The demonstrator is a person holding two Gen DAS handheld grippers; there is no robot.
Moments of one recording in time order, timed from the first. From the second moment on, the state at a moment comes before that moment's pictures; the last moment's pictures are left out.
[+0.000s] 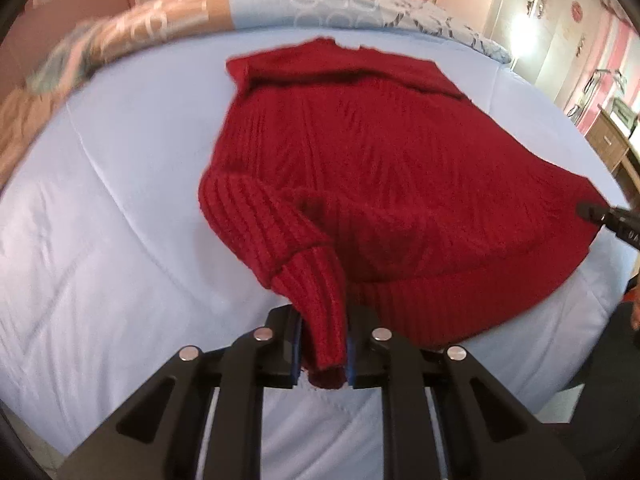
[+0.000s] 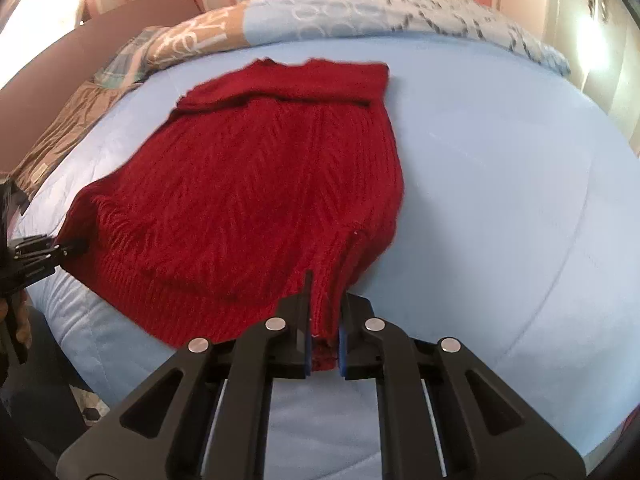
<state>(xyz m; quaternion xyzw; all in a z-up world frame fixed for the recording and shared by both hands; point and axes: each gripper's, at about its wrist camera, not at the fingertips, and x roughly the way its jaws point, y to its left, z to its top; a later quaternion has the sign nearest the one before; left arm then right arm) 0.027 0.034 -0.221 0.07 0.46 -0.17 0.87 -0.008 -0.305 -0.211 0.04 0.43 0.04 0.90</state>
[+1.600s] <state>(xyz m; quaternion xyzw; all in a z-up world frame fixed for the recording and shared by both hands) 0.389 -0.003 -0.212 0.04 0.41 -0.14 0.90 0.355 -0.372 -0.219 0.04 0.38 0.03 0.92</state>
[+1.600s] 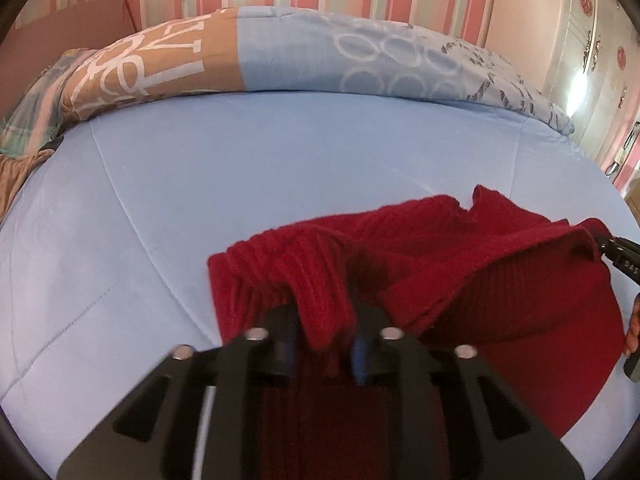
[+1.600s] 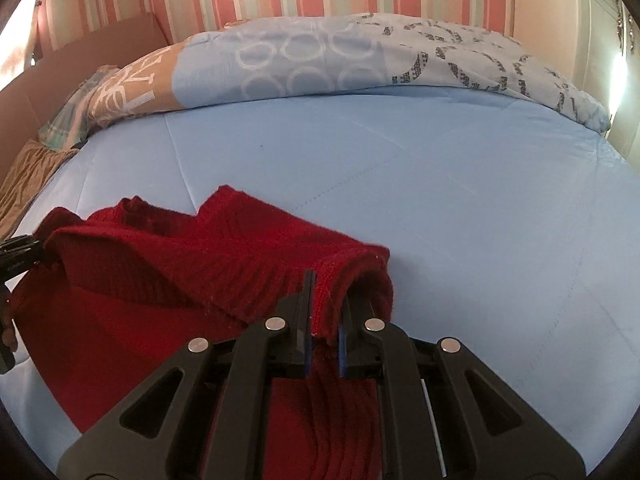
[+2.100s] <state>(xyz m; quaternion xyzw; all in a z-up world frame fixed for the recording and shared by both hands) 0.366 0.036 -0.178 0.07 0.39 -0.10 0.91 0.359 -0.394 -0.198 0.13 0.37 0.02 0.92</state>
